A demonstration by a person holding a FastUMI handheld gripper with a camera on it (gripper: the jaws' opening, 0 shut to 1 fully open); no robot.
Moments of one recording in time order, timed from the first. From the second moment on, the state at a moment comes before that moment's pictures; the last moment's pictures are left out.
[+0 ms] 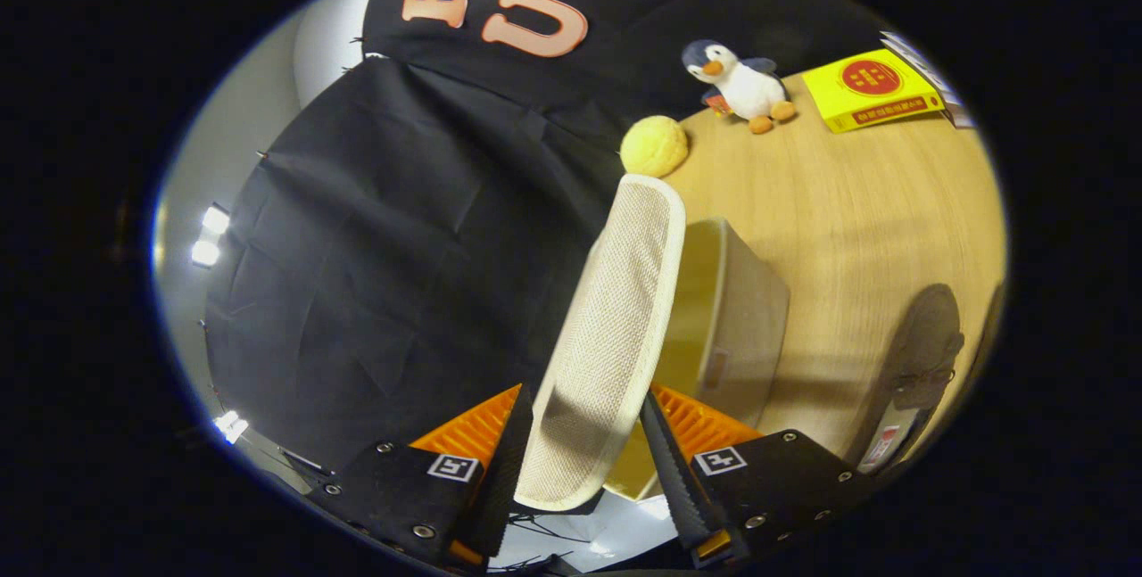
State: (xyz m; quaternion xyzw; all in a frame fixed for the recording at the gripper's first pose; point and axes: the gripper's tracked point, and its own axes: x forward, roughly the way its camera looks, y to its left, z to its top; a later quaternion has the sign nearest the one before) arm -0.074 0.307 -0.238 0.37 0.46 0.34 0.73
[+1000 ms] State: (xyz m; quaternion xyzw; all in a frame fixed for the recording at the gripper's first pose) arm -0.050 0.528 -0.147 0.27 0.44 0.42 0.75
